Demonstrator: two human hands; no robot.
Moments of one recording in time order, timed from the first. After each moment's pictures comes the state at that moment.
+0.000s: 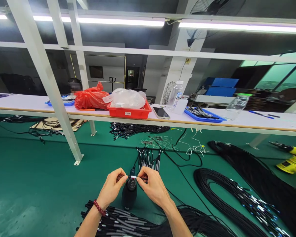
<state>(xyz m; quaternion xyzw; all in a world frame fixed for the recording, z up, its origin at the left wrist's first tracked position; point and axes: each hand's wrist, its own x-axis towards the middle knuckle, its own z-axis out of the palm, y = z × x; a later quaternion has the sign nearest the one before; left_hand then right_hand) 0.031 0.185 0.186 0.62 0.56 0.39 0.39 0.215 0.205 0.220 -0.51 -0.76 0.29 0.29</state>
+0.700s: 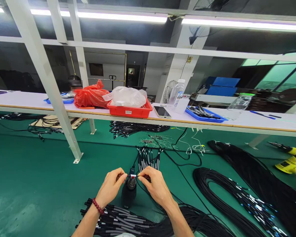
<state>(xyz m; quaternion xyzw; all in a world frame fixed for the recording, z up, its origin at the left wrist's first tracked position) 0.027 0.184 0.188 0.65 0.59 0.36 0.32 0.226 0.209 0.216 -0.49 -0.79 0.26 0.27</state>
